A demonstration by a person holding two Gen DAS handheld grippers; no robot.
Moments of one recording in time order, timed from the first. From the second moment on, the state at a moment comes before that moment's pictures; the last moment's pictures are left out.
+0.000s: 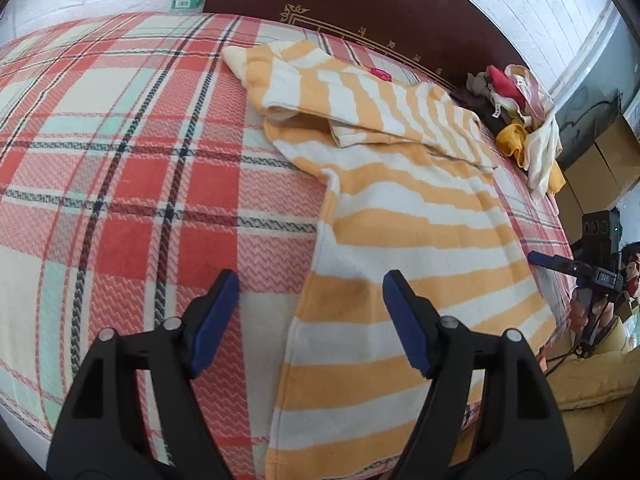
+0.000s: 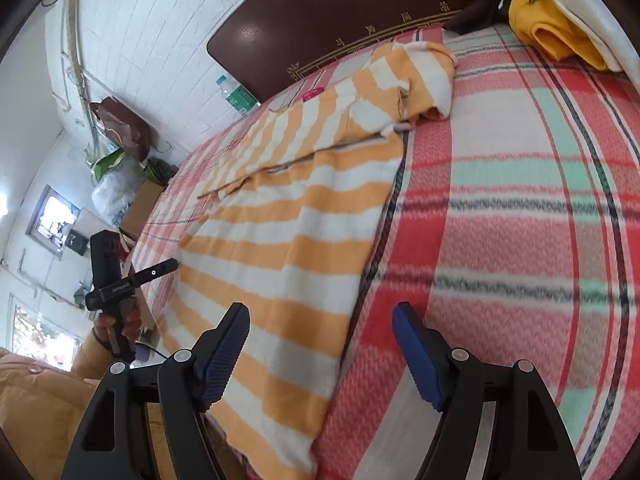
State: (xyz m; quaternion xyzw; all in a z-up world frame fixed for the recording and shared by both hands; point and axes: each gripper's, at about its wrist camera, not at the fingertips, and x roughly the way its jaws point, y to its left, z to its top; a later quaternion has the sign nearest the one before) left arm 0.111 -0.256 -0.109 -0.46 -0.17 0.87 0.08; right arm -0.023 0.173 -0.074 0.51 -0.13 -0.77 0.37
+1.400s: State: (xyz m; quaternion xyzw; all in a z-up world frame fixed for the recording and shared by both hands) left arm 0.170 -0.245 -0.113 -0.50 -0.19 0.84 0.11; right arm 0.038 0.165 -0.097 0.53 -0.19 -0.72 0.41
